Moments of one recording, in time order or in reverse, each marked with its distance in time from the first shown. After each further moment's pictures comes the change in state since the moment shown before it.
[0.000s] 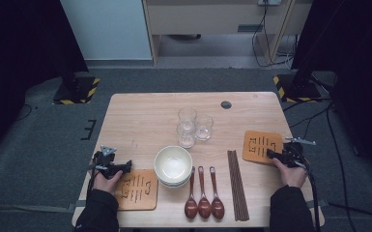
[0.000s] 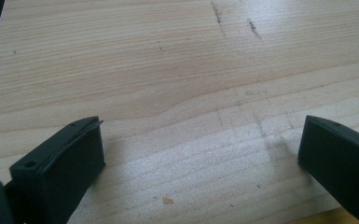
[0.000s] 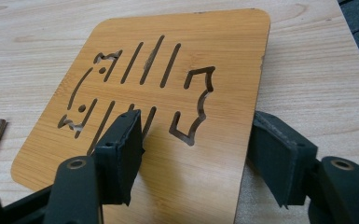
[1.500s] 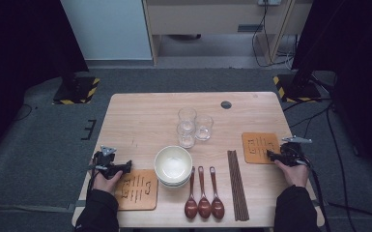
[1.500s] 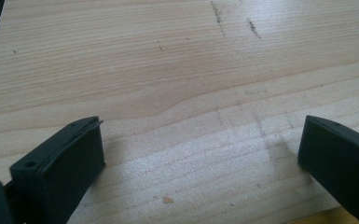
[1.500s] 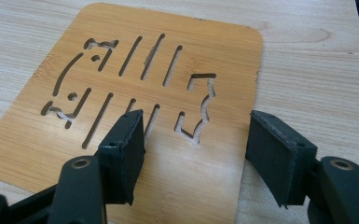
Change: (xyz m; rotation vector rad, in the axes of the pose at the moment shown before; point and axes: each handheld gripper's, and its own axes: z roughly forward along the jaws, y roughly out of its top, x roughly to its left) left arm 0.000 0.000 0.000 0.000 0.000 0.000; right arm -0.010 0.001 0.011 0.002 0.046 -0.225
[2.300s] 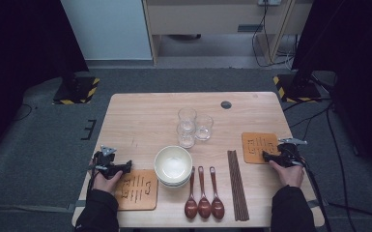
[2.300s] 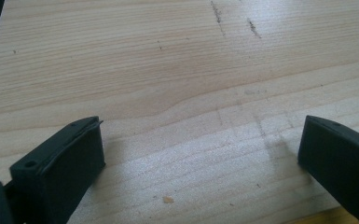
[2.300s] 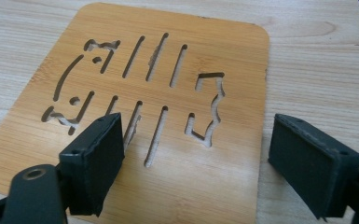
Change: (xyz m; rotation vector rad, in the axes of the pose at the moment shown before) left arm 0.000 0.000 0.000 0.000 0.000 0.000; right arm 0.015 -0.002 0.004 -0.007 -0.048 0.037
